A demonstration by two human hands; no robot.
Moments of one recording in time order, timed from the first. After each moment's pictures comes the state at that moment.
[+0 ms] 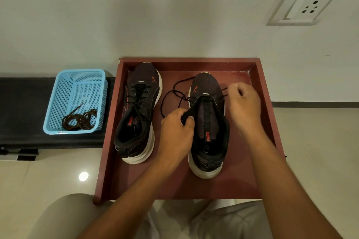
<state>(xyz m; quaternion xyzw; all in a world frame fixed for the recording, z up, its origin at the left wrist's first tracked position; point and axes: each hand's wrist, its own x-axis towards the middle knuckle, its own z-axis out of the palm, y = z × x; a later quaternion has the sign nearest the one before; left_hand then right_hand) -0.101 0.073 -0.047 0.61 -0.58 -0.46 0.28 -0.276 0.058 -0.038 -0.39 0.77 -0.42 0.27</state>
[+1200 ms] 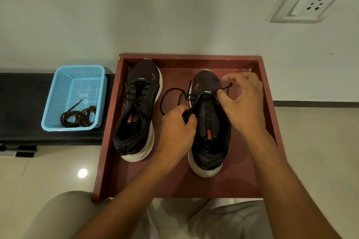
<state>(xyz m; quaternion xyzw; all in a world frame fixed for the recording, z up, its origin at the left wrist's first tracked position) -0.100 0.072 -0.043 0.61 -0.59 -0.46 0.26 -0.278 0.061 -0.037 -0.53 0.75 -0.35 0.17</state>
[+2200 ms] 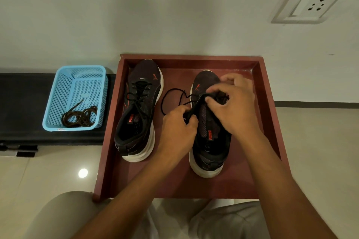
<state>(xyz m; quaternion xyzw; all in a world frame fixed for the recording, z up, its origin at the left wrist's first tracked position) -0.098 0.072 -0.035 0.60 -0.59 -0.47 0.26 -0.264 0.058 -0.039 -0.58 0.75 -0.29 0.16</state>
